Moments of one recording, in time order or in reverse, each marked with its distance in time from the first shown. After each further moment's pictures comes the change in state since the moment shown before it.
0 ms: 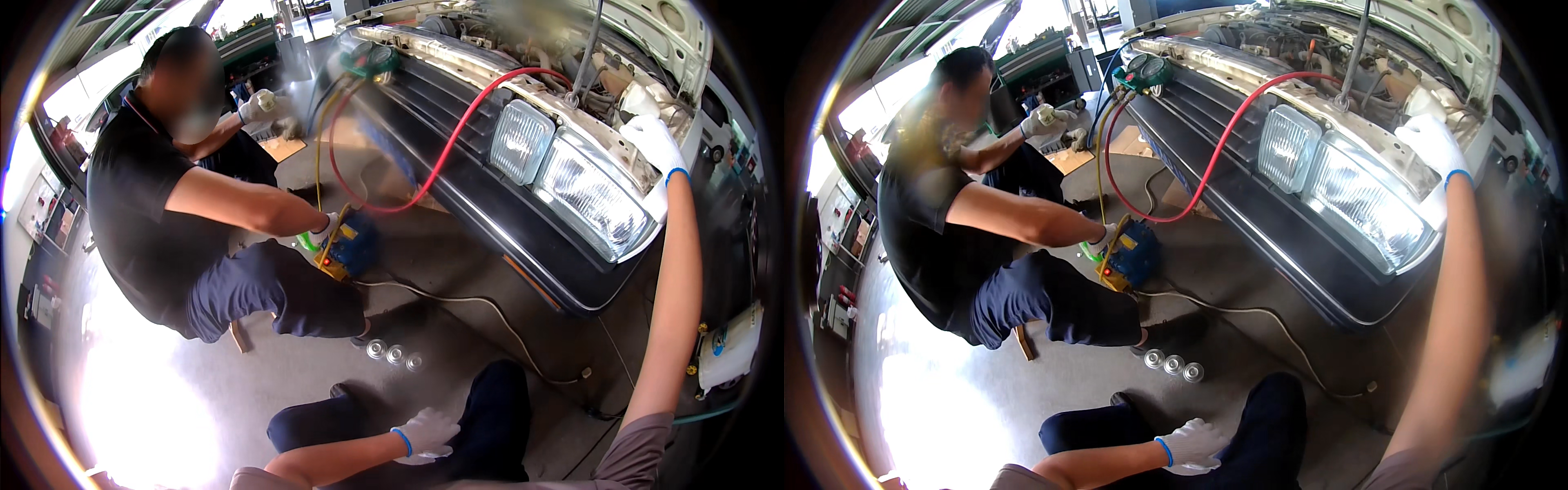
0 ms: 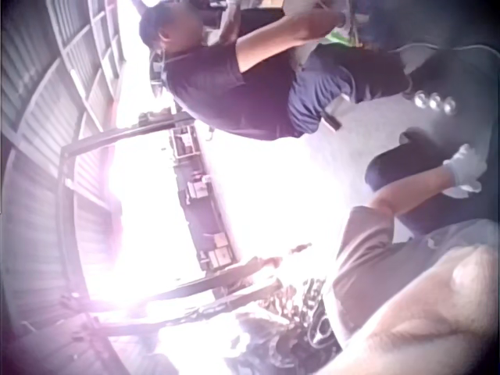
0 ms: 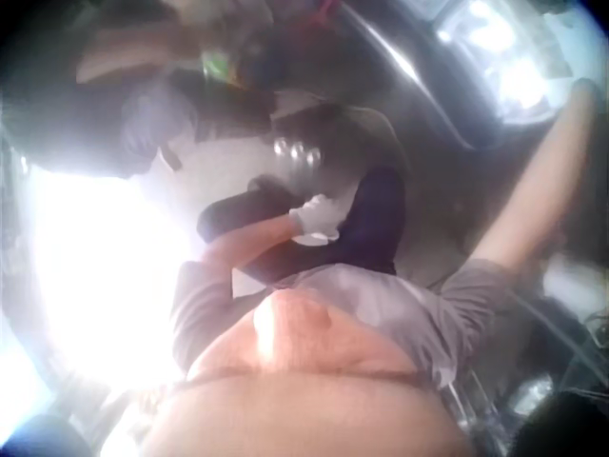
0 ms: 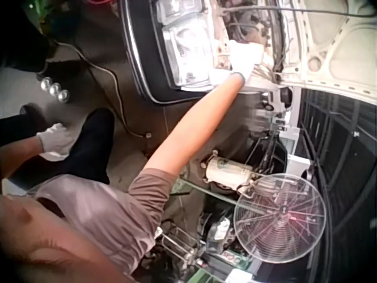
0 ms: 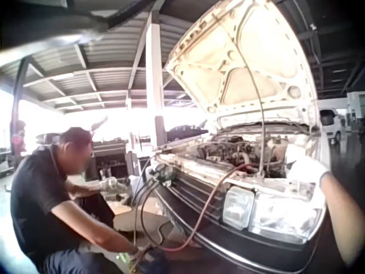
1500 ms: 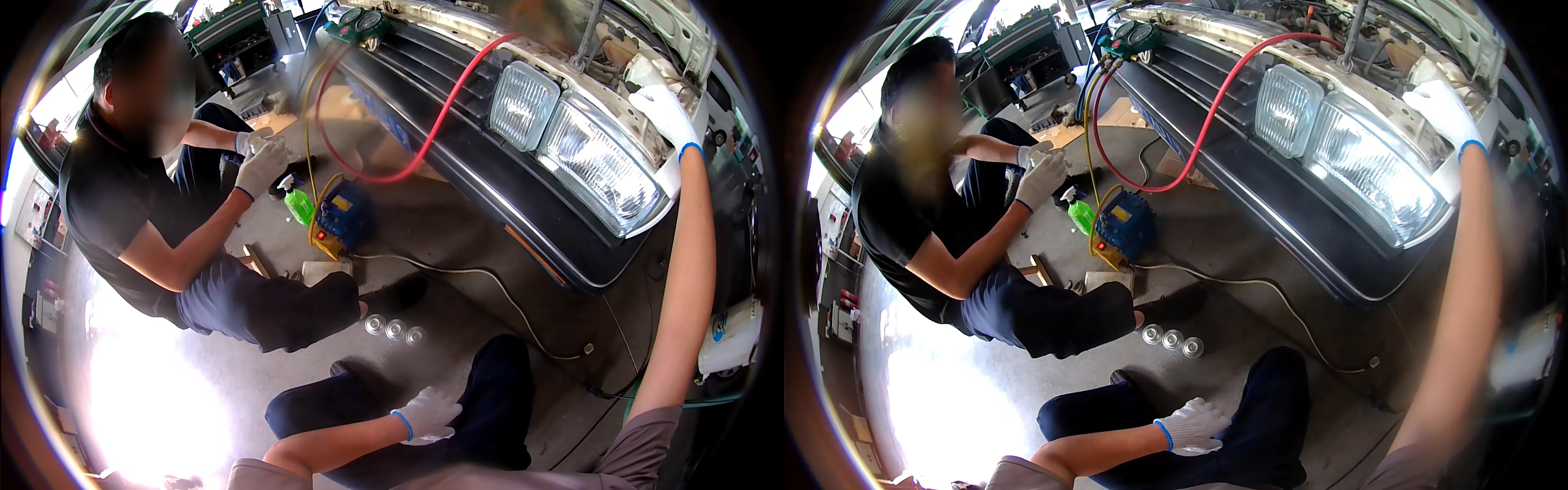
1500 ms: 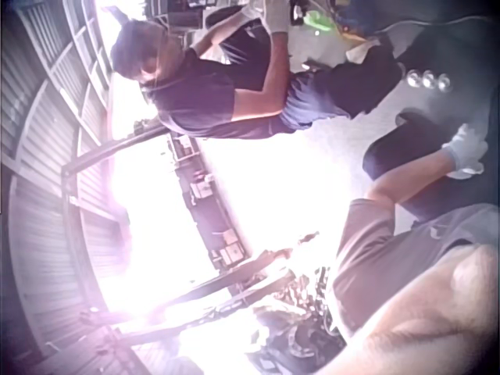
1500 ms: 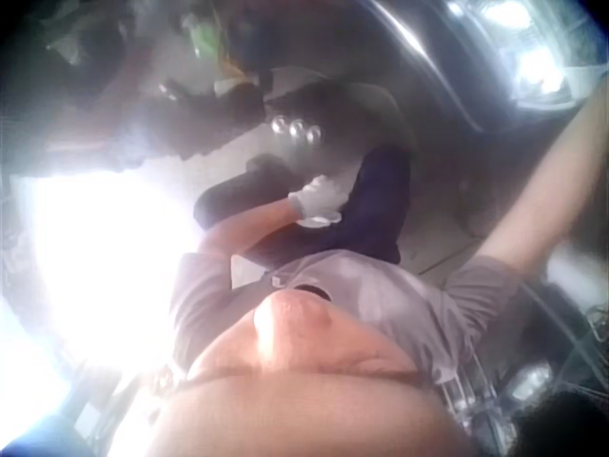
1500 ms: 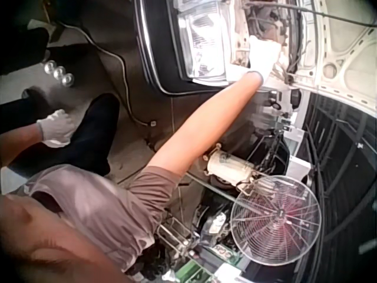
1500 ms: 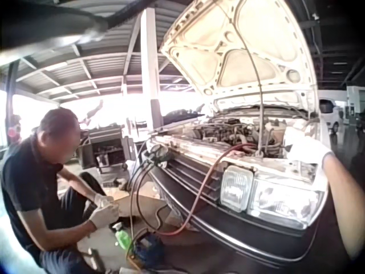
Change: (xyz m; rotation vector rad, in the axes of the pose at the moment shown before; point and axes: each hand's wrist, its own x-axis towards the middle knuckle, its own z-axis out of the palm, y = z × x) left_hand -0.004 -0.001 0.005 -0.018 0.106 0.019; right_hand 0.011 0.017 0.005 -0.096 0.062 -0.095
